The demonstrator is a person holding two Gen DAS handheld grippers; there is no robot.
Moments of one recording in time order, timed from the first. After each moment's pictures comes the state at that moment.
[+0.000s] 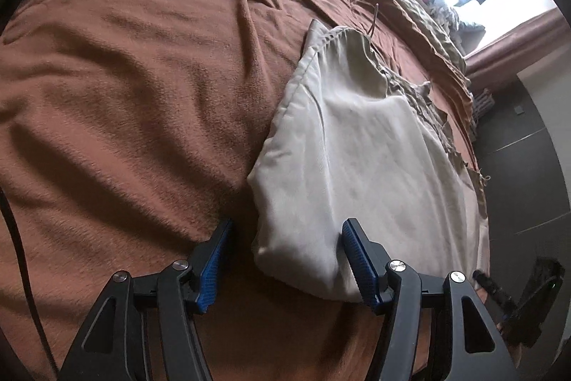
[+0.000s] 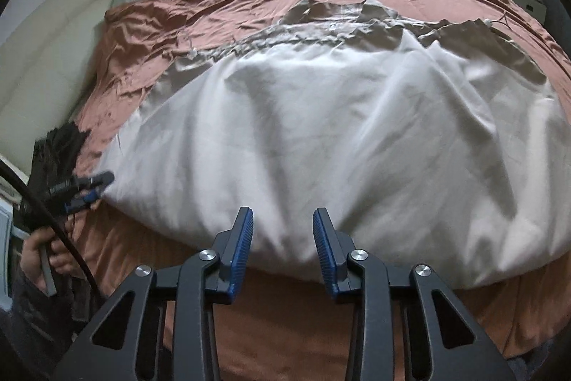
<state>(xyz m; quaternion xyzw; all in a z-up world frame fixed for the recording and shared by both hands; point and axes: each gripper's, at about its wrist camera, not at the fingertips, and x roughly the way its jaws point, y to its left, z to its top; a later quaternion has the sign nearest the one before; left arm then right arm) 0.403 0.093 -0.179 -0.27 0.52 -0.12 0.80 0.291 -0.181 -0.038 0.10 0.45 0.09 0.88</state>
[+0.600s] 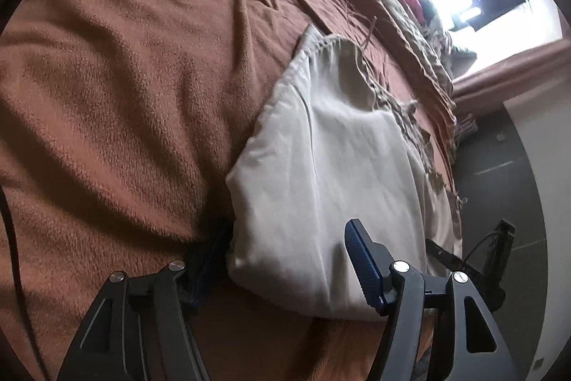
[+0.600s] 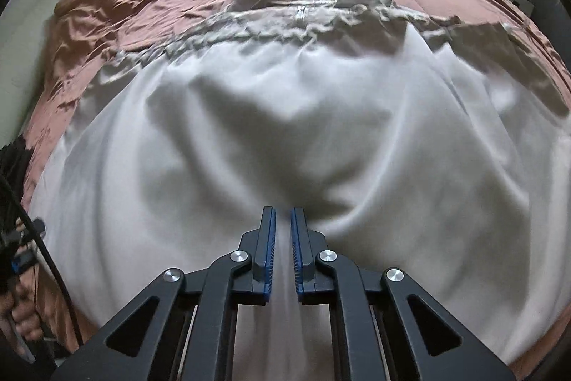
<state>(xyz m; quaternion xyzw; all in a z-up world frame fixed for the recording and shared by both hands) 0.403 0.095 -0.185 -0.34 0.50 -0.13 0.79 0.407 -0.180 -0.071 0.08 0.49 0.00 0.87</state>
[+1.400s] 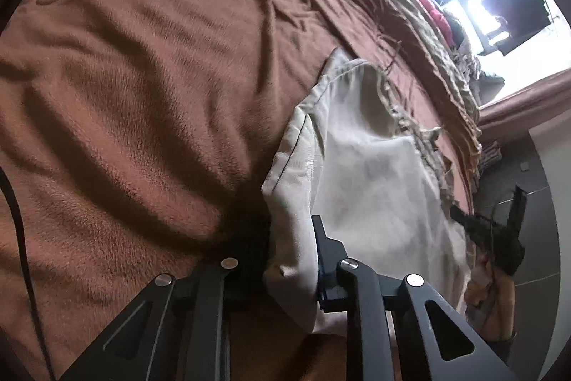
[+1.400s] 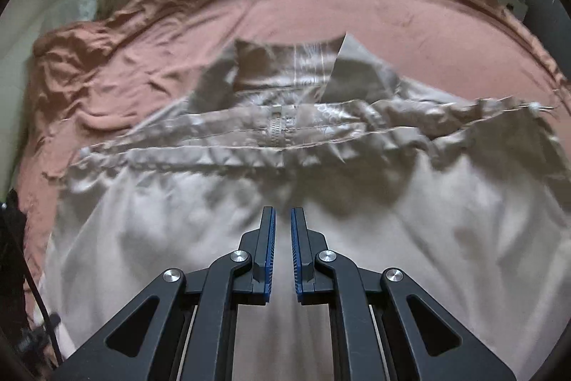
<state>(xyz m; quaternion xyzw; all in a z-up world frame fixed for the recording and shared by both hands) 0.394 0.097 -0.164 -0.34 0.49 -0.05 0.80 0.504 -0.206 -0.060 0.10 0.47 -0.01 0.88</state>
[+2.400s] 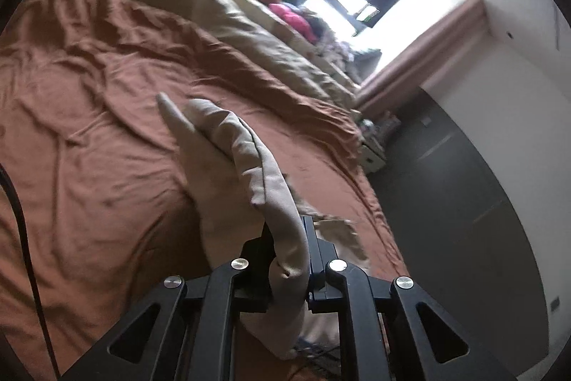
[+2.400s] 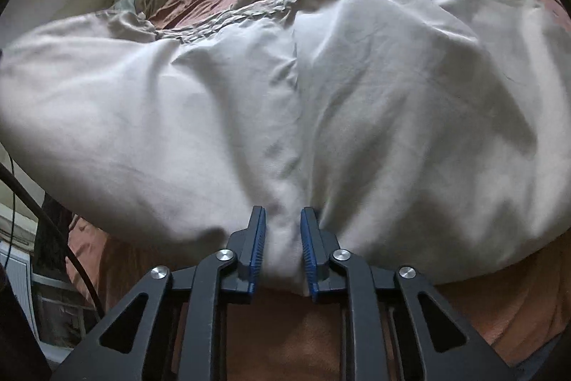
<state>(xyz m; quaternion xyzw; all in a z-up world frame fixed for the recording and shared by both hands) 0.422 -0.039 0.036 -0.27 0.36 -0.27 0.85 0.318 -0.236 -0.110 0.22 0.46 0.07 0.86</state>
